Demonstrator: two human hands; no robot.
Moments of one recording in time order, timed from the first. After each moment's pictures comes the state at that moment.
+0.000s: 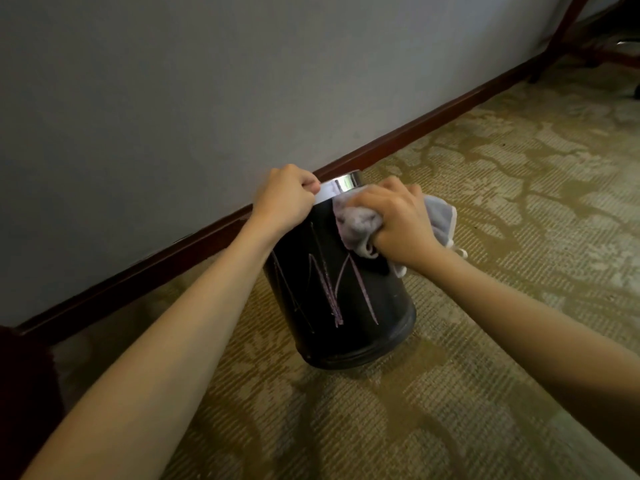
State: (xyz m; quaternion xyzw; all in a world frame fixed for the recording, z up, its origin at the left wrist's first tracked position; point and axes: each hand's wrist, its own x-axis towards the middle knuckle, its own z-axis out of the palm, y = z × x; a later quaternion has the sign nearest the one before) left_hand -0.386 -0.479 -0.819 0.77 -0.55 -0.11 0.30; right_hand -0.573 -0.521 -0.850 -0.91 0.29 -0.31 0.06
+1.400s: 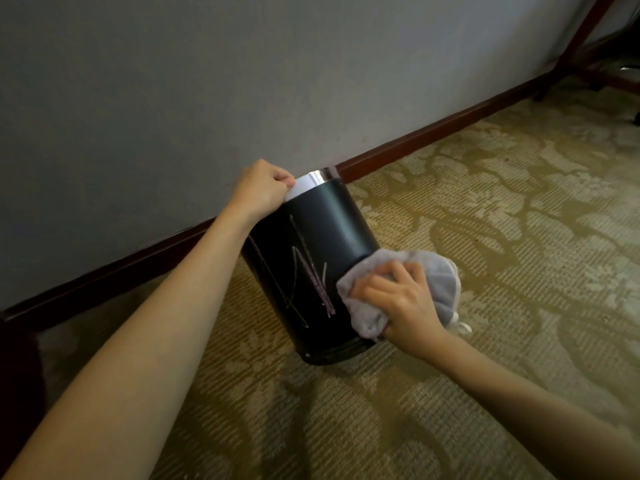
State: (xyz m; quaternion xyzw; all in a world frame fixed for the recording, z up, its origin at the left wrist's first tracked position) left_hand -0.331 -0.484 -0.834 0.78 -0.50 -0.16 0.33; right_hand -0.603 -0.471 -0.924 -0.94 0.20 -0.26 0.02
